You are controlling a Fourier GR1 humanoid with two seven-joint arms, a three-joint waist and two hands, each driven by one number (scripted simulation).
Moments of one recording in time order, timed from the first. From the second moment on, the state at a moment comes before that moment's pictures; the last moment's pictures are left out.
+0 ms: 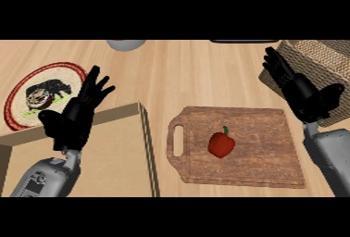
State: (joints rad) left arm -0.25 0.32 -0.26 -1.61 0.15 0.35 0.18; right arm -0.43 -0.48 0.21 -1.35 -0.28 0.00 -0.02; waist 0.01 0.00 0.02
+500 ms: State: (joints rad) left arm -0.15 0.31 -0.24 -1.54 0.23 0.27 0.18; right arm -0.51 -0.26 0.25 -1.38 -0.19 -0.25 -0.04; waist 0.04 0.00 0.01
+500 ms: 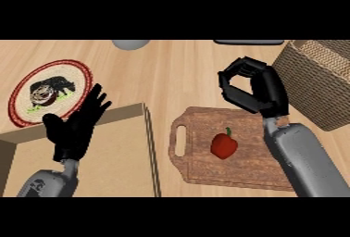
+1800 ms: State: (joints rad) left arm -0.09 0.35 -0.19 -1.53 0.29 0.22 0.18; right arm -0.92 -0.45 0.57 -1.24 0.33 -0.01 0.86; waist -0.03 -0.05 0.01
